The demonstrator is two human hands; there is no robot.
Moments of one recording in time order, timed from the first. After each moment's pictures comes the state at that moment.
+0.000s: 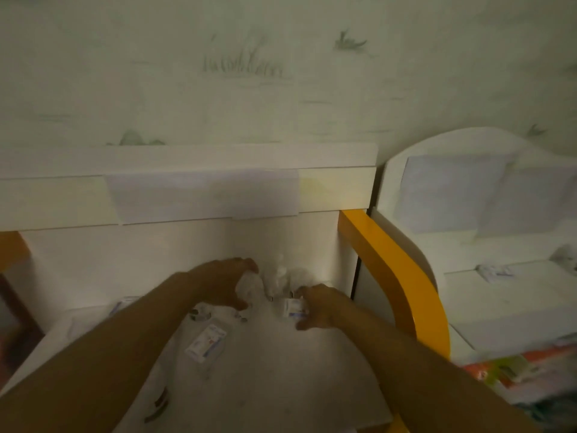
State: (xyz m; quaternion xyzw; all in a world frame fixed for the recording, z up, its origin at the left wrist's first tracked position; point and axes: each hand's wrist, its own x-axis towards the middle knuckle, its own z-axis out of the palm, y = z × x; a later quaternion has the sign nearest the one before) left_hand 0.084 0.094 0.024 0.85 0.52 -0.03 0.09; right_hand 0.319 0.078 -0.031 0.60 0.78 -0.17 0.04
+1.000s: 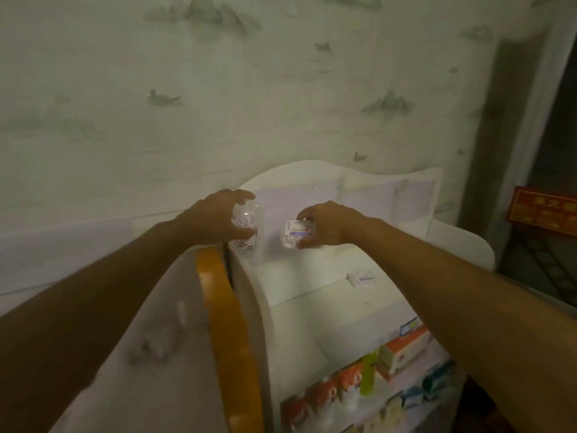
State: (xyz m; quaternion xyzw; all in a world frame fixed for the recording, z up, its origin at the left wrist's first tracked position) left_hand 0.381 0.107 0.178 0.88 0.42 0.22 0.04; right_hand 0.629 0.046 0.162 0.68 0.72 0.01 -0.11
